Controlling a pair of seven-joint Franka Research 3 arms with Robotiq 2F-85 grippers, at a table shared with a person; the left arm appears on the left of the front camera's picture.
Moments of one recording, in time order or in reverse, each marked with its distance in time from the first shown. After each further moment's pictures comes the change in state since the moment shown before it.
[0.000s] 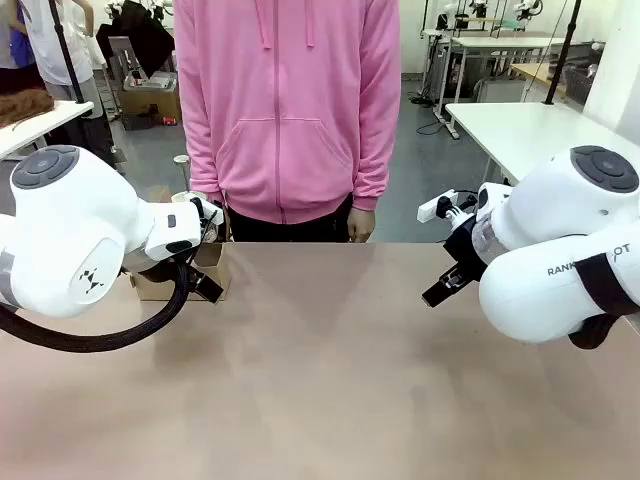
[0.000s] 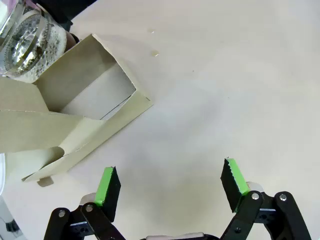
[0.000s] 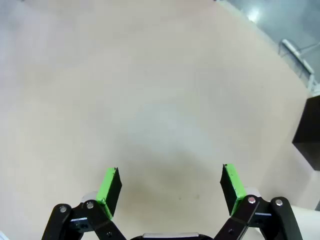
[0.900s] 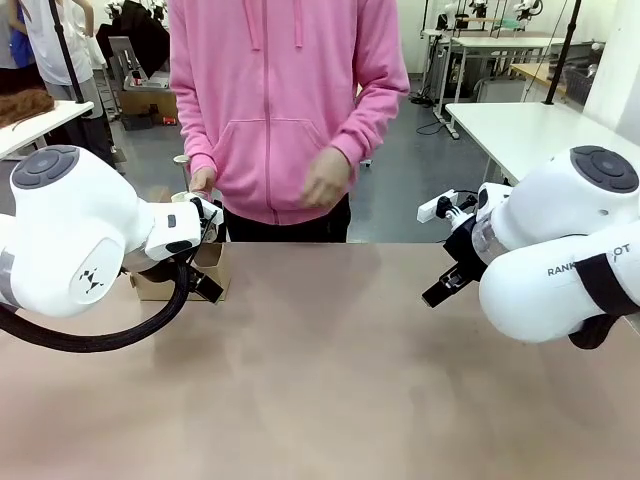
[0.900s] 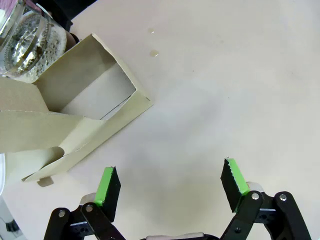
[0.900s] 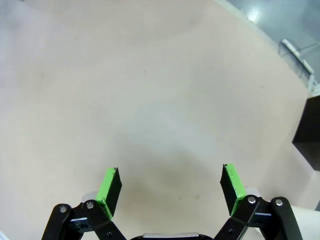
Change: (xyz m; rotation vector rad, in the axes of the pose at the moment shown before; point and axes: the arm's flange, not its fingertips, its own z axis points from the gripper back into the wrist) left arm 0.000 0.000 0.000 0.000 0.000 0.000; right arm 0.000 0.000 0.000 0.000 0.000 0.001
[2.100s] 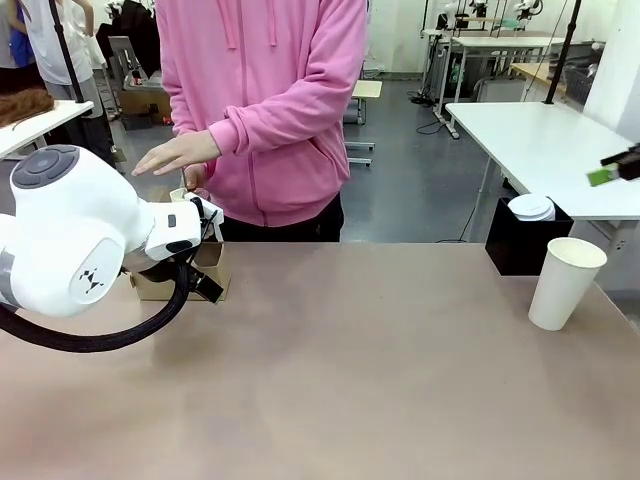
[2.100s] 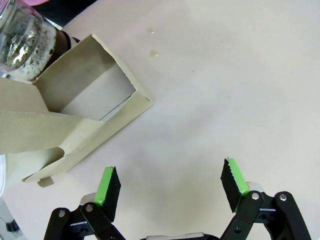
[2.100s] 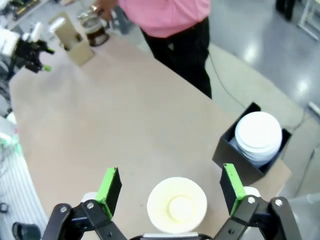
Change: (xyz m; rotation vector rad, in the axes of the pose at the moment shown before) left arm 0.000 0.000 0.000 0.001 0.000 0.000; right arm -0.069 -0.278 0.163 0.343 -0.419 -0.018
